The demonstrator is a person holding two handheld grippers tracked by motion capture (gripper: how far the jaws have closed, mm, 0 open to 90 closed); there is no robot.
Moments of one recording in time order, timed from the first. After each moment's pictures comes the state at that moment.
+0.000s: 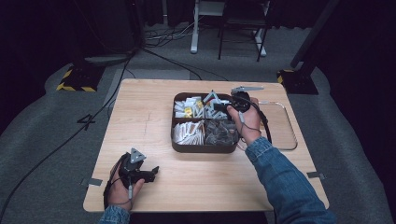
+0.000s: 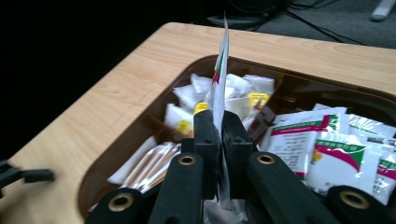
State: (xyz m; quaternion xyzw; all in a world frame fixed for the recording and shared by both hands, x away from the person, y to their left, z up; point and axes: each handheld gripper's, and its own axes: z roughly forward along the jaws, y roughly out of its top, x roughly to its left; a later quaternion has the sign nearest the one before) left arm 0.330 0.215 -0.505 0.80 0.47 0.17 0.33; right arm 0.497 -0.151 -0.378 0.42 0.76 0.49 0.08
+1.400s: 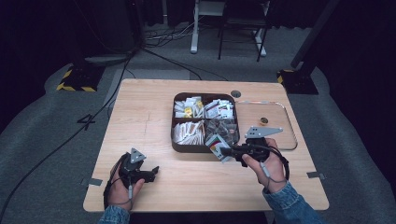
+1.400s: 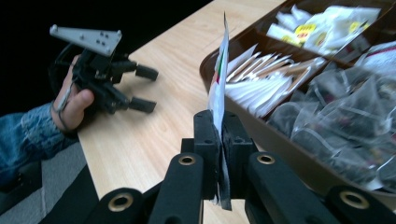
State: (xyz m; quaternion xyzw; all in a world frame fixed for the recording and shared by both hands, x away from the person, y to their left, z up) left arm 0.331 0.215 -0.505 0.80 0.47 0.17 0.33; right arm 0.354 -0.179 -0.384 0.32 0.81 0.48 0.02
